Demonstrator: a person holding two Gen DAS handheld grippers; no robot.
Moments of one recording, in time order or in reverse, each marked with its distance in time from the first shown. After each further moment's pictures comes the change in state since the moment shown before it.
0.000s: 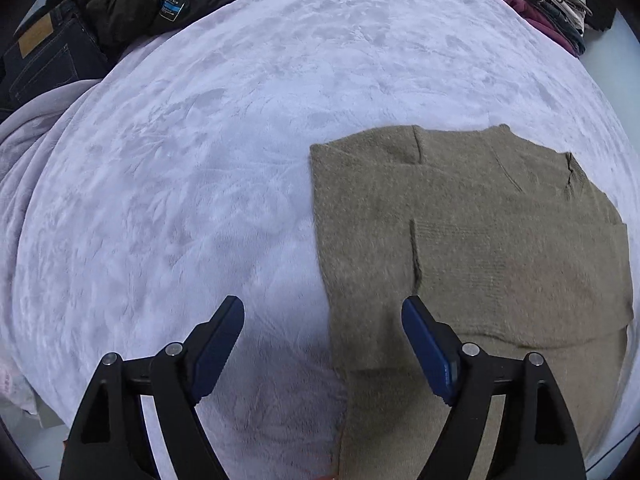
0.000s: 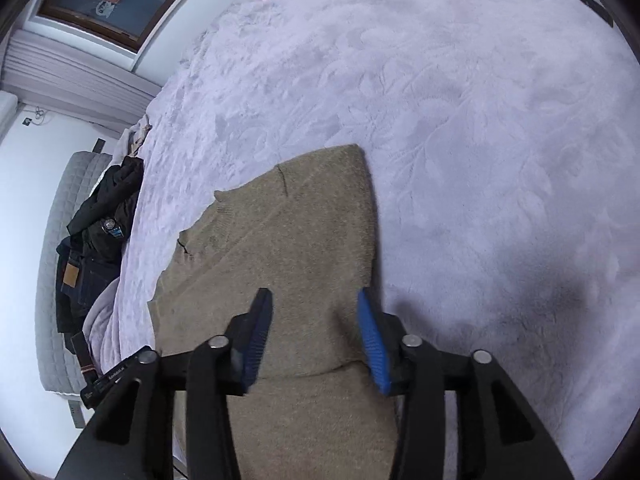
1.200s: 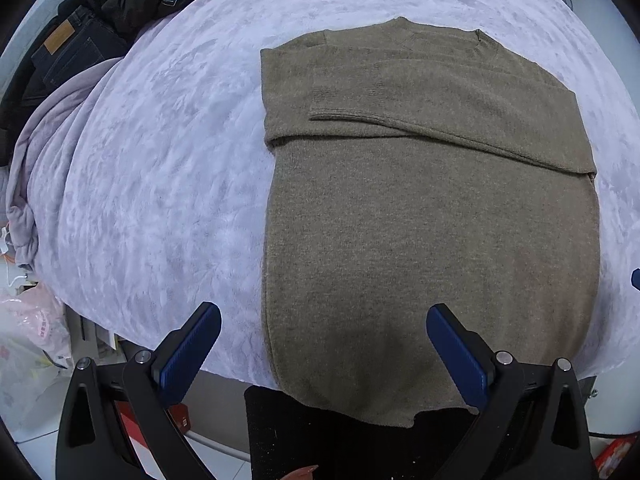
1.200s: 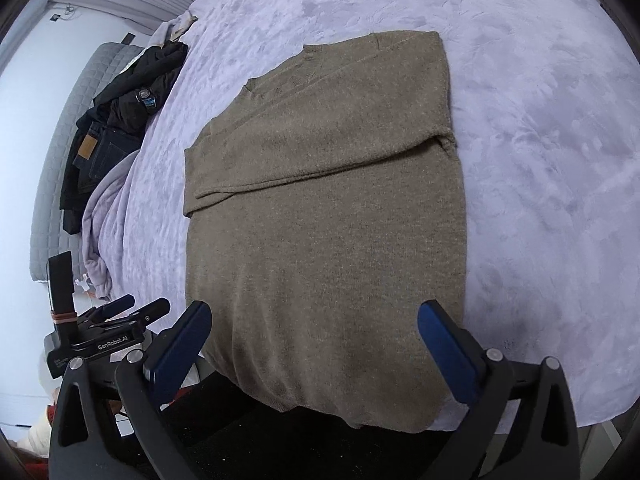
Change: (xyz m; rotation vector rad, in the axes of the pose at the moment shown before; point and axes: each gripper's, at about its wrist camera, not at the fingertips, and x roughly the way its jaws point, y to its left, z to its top) left arm -0.105 -0.083 -0.139 0.076 0.160 0.112; right arm -0.054 0.060 -0.124 -0.205 0.291 -0.006
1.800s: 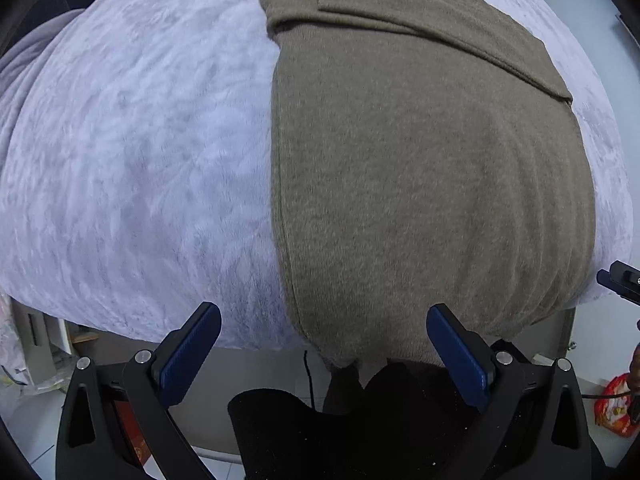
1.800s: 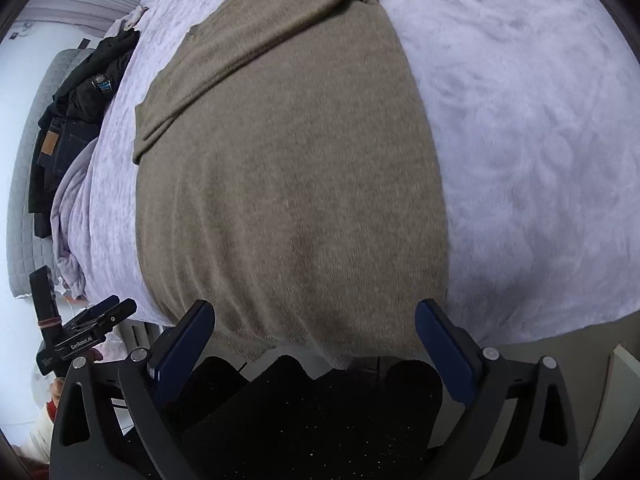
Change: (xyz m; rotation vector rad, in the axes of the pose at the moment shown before) left arm 0.068 0.053 -0.086 0.065 0.062 -0.250; right arm 0.043 -0.034 -0.109 0.135 0.065 -0.072
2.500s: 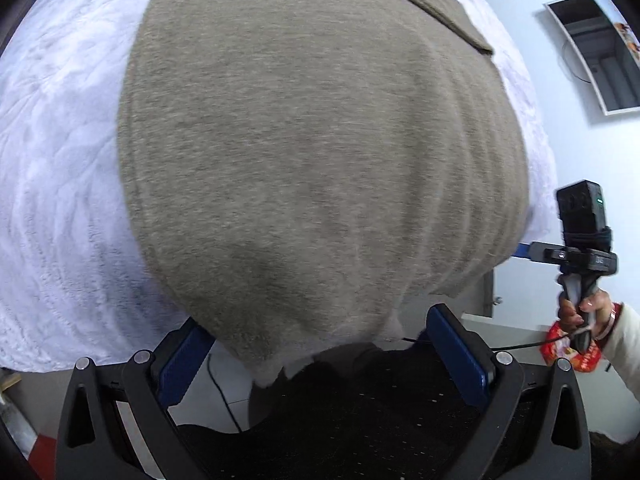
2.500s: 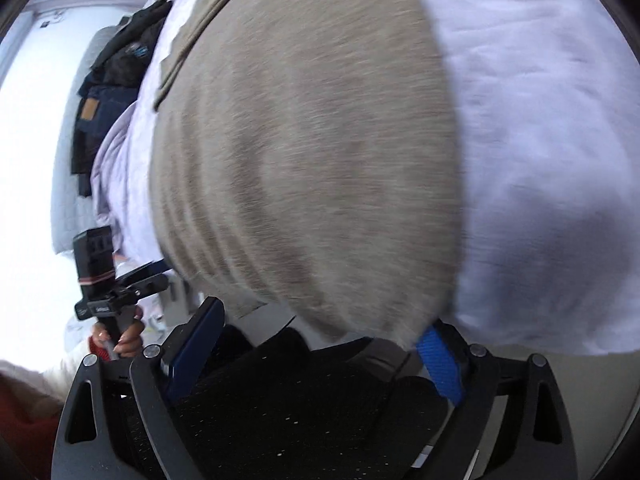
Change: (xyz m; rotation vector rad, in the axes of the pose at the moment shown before) left arm 0.059 -0.017 -0.021 0.125 0.043 -0.405; right arm 0.061 -0.054 -0.022 -0.091 0.132 0.261
